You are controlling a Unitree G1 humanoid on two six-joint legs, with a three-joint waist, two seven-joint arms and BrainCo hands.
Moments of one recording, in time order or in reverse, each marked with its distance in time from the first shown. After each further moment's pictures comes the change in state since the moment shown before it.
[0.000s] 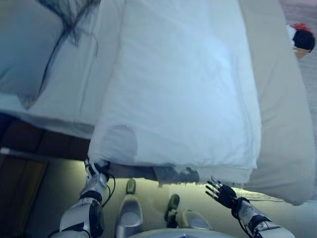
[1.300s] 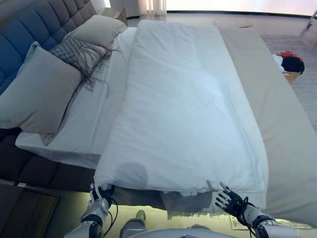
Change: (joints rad) left arm 0.247 -0.067 0.033 -0.002 0.130 0.098 0.002; right arm 0.041 0.008 -0.218 0.120 -0.023 0.146 -0.181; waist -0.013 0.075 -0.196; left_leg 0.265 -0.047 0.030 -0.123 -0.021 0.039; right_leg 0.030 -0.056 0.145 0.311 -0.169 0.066
